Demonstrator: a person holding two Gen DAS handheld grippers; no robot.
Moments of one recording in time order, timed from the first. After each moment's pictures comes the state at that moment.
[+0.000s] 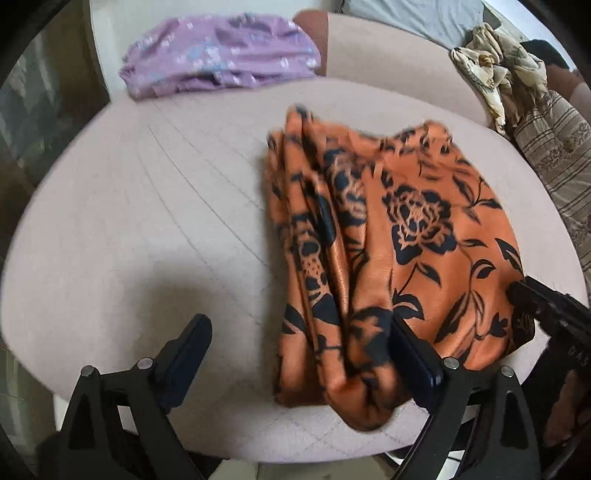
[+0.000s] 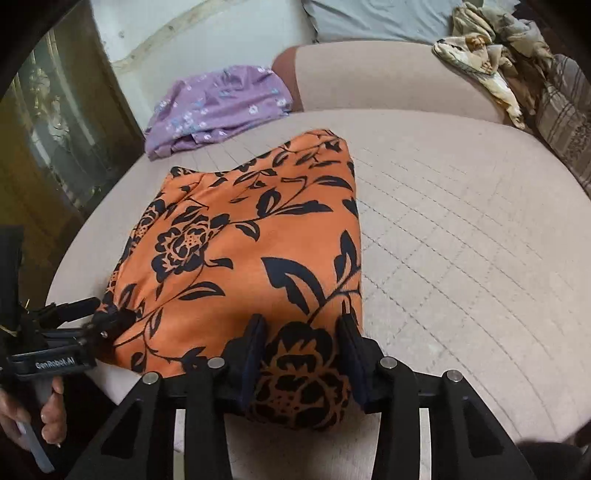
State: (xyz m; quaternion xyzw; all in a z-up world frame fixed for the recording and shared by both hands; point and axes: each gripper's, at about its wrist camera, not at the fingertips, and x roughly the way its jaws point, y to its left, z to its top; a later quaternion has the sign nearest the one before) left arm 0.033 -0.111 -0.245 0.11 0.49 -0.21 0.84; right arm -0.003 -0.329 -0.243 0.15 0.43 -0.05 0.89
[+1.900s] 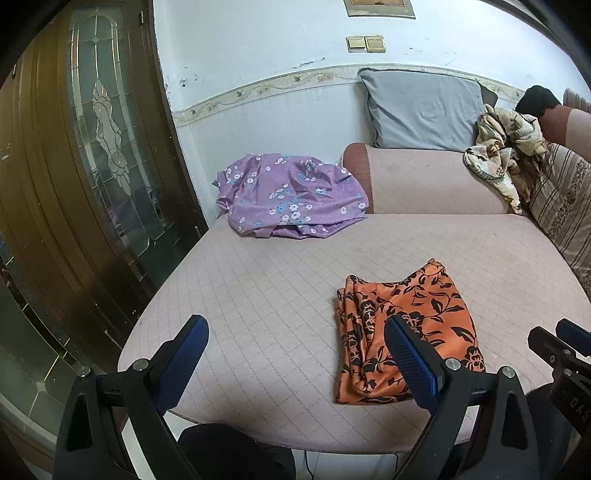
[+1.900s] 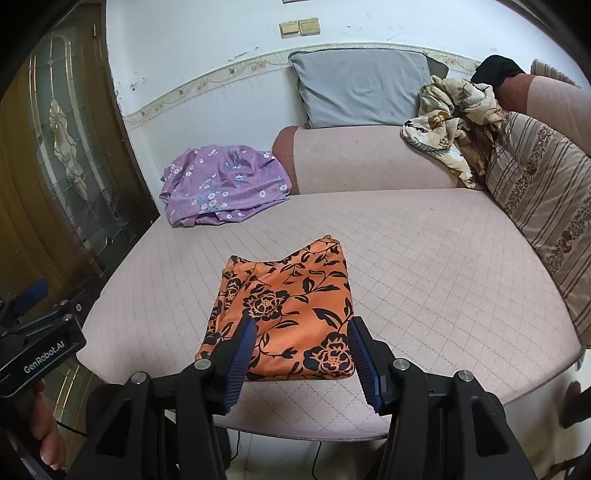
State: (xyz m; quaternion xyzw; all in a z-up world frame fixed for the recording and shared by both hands) left arm -0.083 -0.074 -0.059 0.13 0.28 -0.10 0.95; right arm -0.104 -0.264 -0.080 0.13 0.33 -0.11 0.93
